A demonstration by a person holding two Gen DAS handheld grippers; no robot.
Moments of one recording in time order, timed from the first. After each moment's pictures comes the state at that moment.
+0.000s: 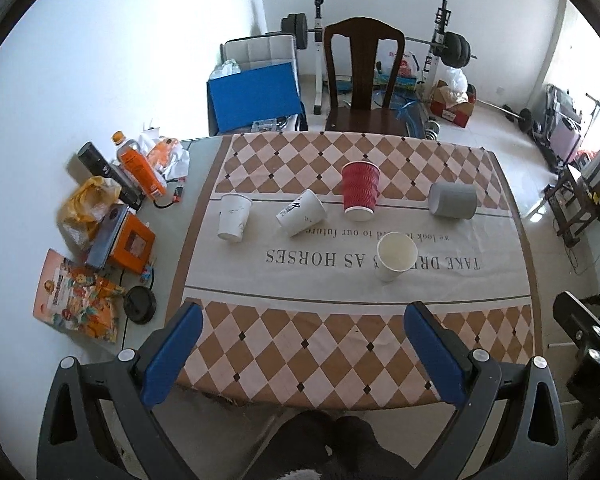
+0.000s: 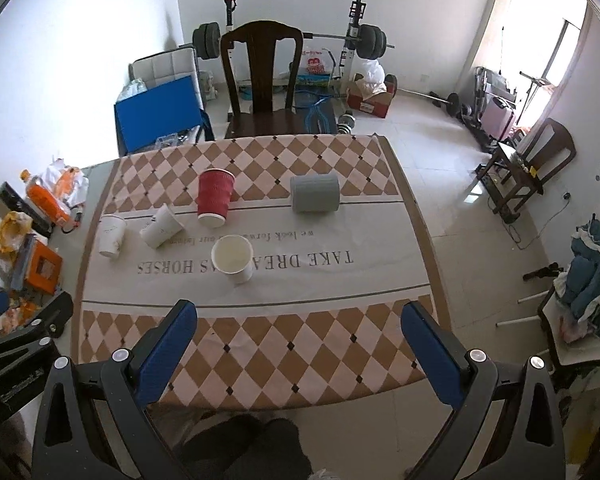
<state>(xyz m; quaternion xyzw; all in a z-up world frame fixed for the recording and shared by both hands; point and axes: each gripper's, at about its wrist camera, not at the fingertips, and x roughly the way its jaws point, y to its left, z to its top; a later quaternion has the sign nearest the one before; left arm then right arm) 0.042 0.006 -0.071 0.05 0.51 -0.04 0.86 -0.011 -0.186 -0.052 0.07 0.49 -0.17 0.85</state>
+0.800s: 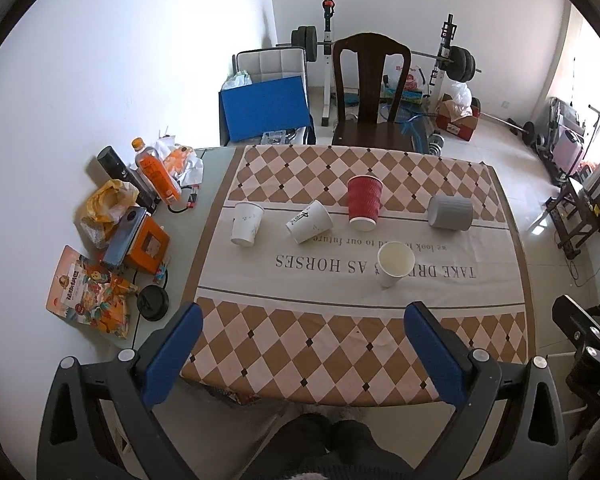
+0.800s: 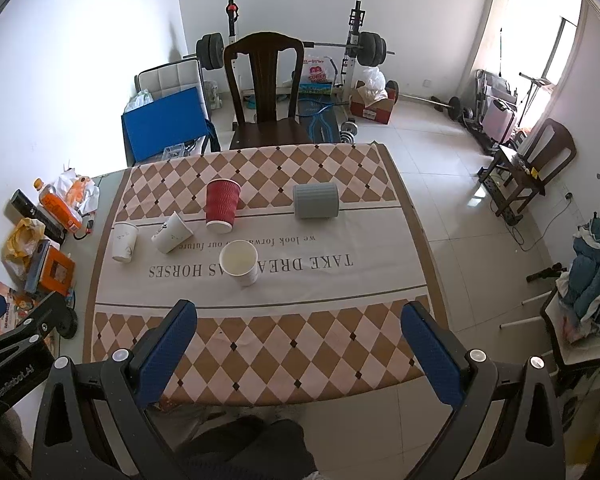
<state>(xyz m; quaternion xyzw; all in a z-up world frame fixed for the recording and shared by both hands) 0.022 0.010 -0.040 0.04 0.49 -0.03 0.87 -0.028 -0.186 -0.027 0.07 0.48 -0.17 0.86</state>
